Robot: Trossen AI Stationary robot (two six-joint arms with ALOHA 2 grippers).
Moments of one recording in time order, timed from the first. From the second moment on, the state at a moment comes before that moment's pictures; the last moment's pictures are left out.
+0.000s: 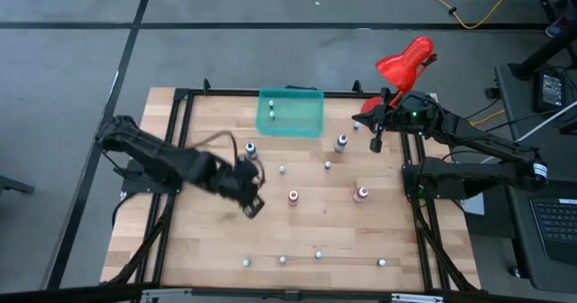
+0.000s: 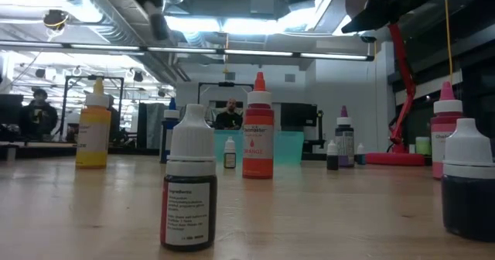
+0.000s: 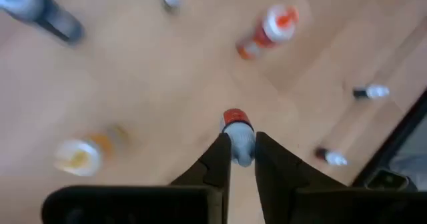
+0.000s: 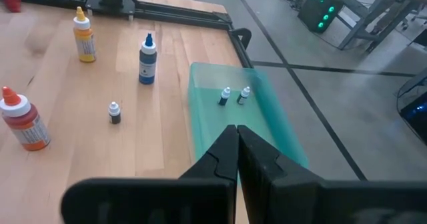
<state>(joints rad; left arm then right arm) -0.33 1.49 1.40 -1.07 -0.22 -1.14 -0.41 0.80 0.80 -0.39 -0.05 -0.32</state>
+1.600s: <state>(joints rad) 0.56 2.02 1.73 -1.03 0.02 -0.07 -0.53 0.81 0.80 -0.22 -0.05 -0.45</state>
